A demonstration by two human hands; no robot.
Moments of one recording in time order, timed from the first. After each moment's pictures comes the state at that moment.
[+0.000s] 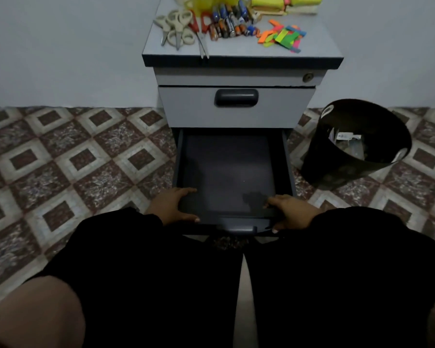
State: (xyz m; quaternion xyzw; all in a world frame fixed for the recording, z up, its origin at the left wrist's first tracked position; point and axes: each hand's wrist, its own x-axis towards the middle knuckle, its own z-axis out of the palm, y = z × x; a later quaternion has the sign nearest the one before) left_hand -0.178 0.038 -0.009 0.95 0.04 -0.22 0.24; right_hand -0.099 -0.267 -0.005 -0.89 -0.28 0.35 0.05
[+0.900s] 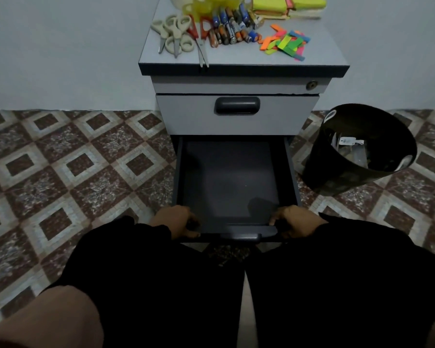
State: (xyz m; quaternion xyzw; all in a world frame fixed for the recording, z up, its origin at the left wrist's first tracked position) left_hand -0.158 0.030 -0.021 0.95 -0.07 -0.29 0.06; right_hand -0.077 -0.273 -0.024 -0.89 -0.29 0.36 0.03
